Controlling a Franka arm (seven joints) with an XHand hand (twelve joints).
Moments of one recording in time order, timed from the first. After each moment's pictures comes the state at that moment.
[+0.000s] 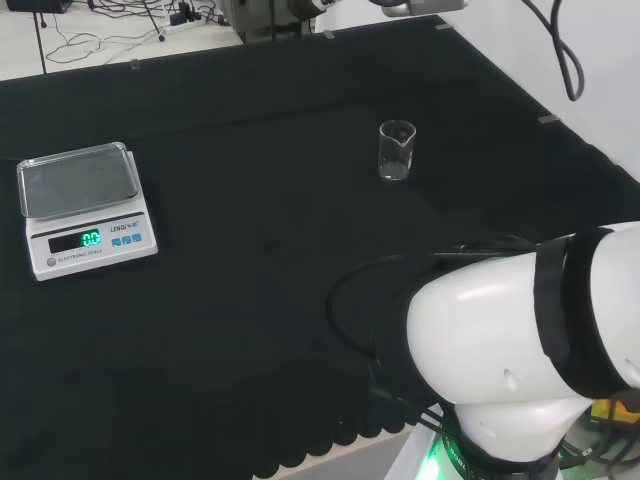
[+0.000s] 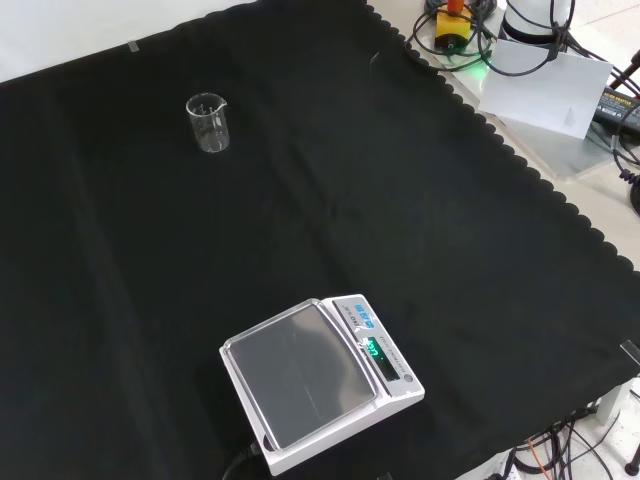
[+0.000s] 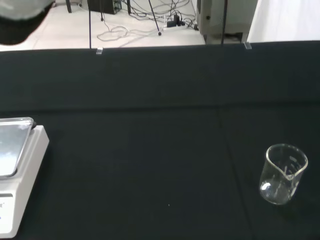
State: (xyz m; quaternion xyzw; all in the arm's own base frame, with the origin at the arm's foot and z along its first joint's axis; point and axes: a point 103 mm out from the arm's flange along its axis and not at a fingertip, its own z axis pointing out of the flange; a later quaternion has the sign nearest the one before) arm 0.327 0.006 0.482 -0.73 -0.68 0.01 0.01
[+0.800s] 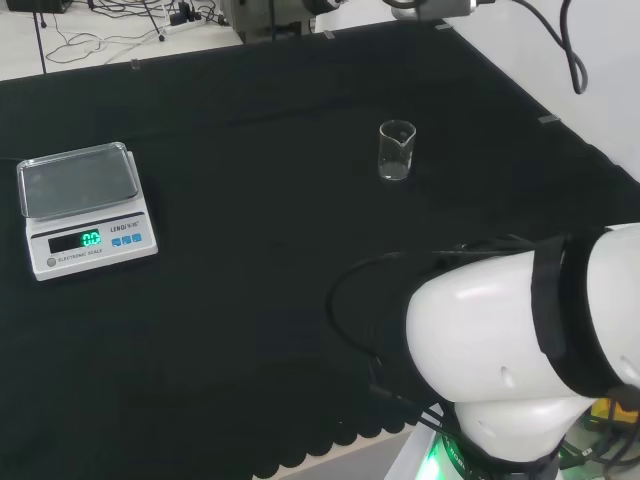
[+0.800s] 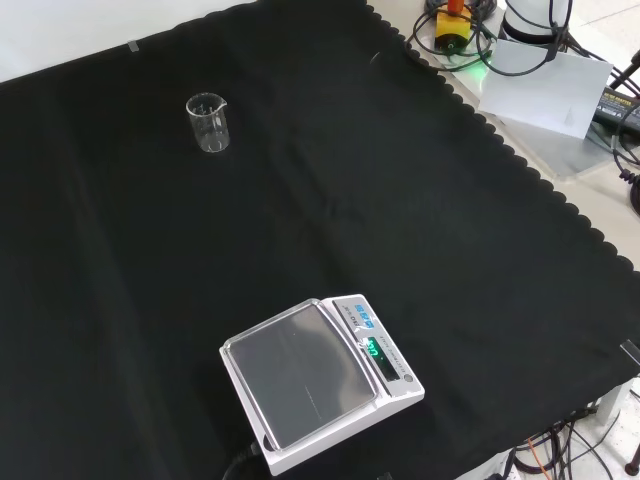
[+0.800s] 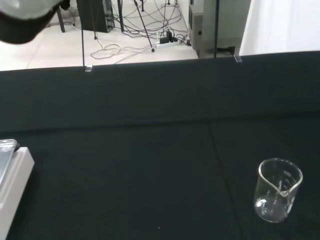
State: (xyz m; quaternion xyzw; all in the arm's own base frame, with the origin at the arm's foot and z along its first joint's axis) arm 0.346 -0.018 0.468 -0.74 -0.67 -0.01 0.00
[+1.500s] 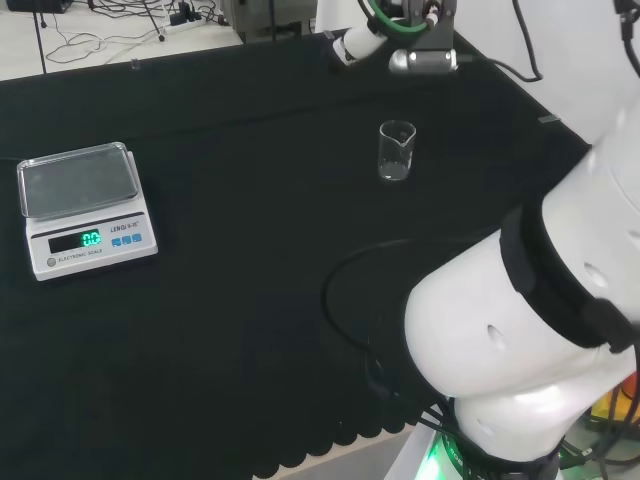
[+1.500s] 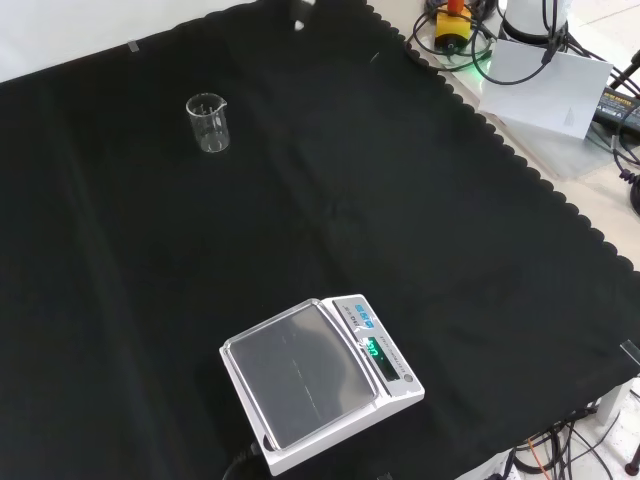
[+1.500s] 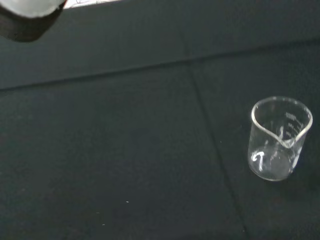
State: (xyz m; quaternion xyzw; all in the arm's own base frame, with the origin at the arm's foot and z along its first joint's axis) arm 0.435 -0.075 0.340 -0.76 -0.64 0.01 0.07
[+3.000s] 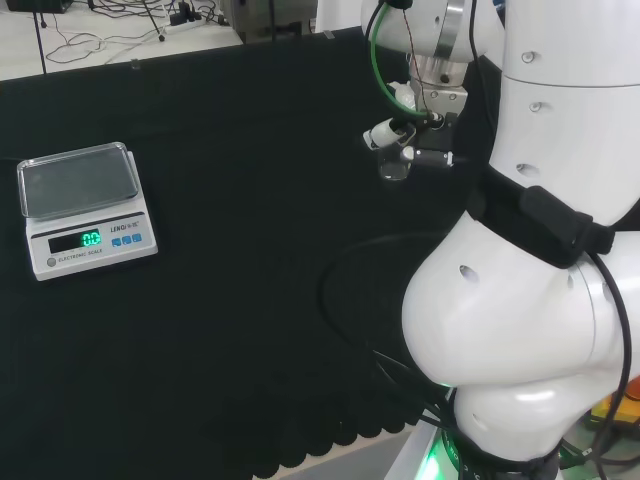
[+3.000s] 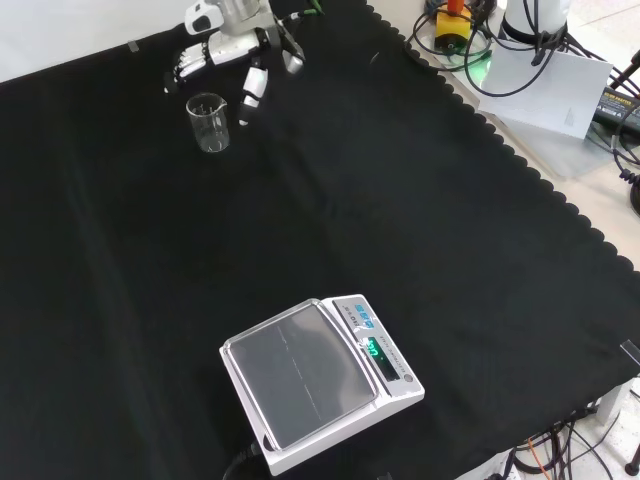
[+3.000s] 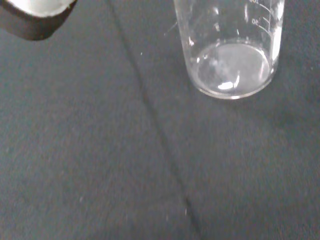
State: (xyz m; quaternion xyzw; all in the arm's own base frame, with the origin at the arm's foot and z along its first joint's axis) arm 0.506 -0.158 0.128 -0.80 -0.58 -0.01 0.13
